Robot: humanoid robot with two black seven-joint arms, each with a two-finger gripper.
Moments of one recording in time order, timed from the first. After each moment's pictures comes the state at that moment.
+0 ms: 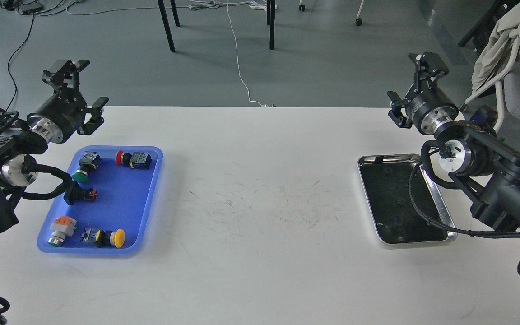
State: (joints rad) left arm -0.85 0.44 -0.45 -0.39 0.09 -0.49 -0.36; right arm 0.87 -0.36 0.53 0.70 -0.07 0.01 0.25
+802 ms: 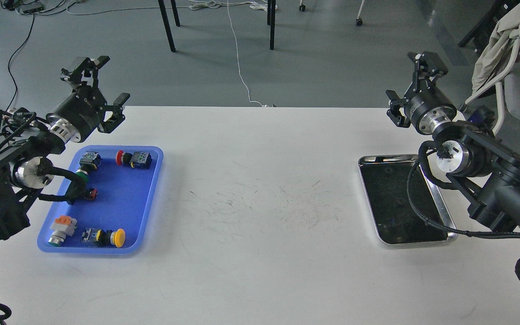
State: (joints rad) left arm -0.83 0.43 -0.48 -0.50 0.10 -0.49 -0.39; right arm 0.86 -0.35 0.54 0.70 -0.07 0.00 0.27
